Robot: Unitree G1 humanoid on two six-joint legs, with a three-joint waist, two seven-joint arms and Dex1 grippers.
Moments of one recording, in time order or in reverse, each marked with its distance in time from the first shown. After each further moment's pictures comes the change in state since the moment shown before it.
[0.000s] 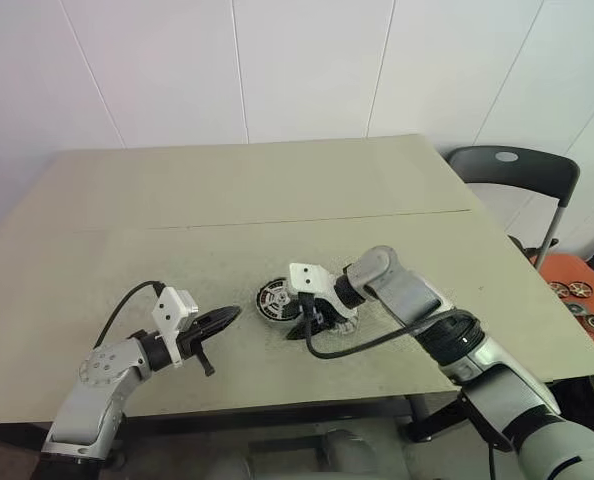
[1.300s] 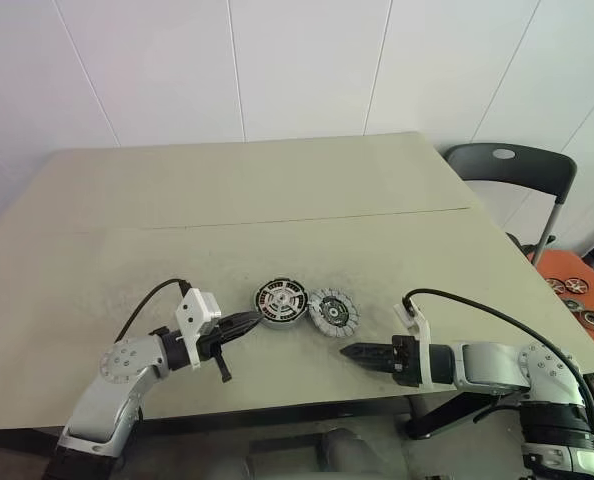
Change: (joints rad) left arm -0.031 -0.010 -0.088 -0.087 0.013 0.036 -0.025; right arm 0.538 -0.118 -0.704 -0.095 1.649 0.852 -1.373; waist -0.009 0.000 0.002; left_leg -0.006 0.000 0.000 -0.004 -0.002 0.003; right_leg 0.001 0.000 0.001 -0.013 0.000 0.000
